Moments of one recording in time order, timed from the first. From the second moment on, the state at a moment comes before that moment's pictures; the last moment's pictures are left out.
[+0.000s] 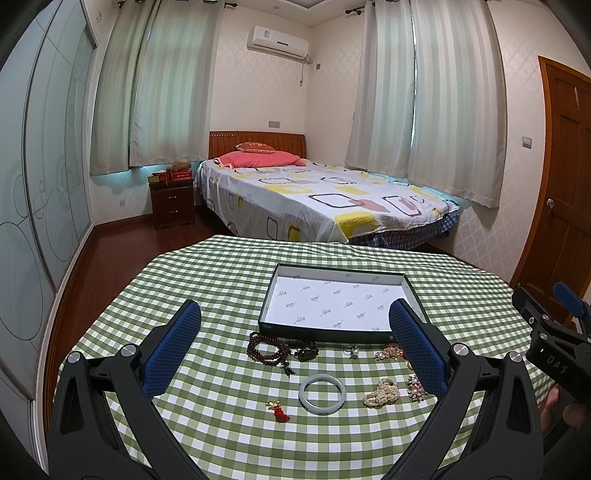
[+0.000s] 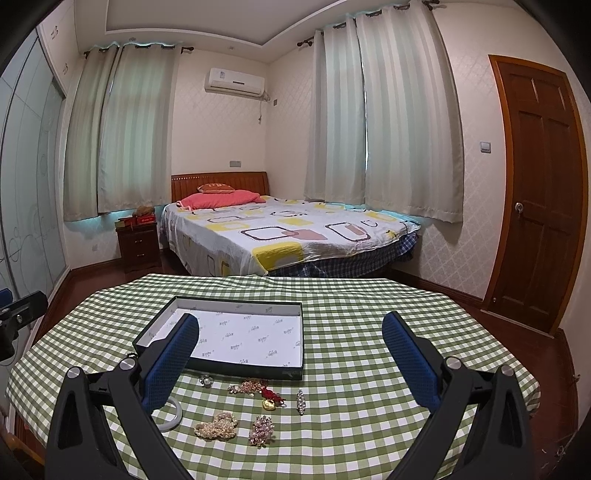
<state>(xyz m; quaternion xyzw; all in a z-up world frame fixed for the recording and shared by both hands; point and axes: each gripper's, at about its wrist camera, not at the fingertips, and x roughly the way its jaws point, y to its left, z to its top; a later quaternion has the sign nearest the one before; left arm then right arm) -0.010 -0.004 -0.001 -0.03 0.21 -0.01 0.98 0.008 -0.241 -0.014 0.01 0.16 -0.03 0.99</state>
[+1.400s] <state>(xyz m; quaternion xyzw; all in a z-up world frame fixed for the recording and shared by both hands) 0.071 0.029 -0.184 -0.04 0.45 0.02 0.89 0.089 -0.257 -0.166 0.01 0.31 -0.02 0.95</state>
